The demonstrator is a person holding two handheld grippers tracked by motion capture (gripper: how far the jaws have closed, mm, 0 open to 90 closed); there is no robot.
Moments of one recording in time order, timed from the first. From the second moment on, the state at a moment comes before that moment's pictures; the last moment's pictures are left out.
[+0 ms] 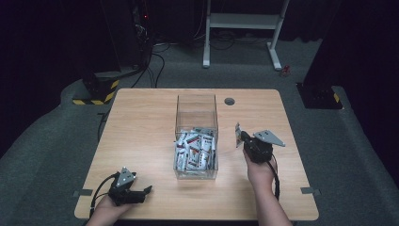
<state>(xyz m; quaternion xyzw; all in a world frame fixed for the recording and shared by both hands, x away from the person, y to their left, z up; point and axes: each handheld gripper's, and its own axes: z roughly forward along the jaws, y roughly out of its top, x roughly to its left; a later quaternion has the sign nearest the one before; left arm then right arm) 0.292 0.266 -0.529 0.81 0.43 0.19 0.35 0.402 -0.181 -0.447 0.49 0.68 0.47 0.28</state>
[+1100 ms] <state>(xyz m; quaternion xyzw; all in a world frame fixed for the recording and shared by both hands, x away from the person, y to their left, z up) 0.292 0.266 -0.530 0.81 0.43 0.19 0.36 0.429 -0.188 -0.480 0.52 0.69 0.43 0.25</state>
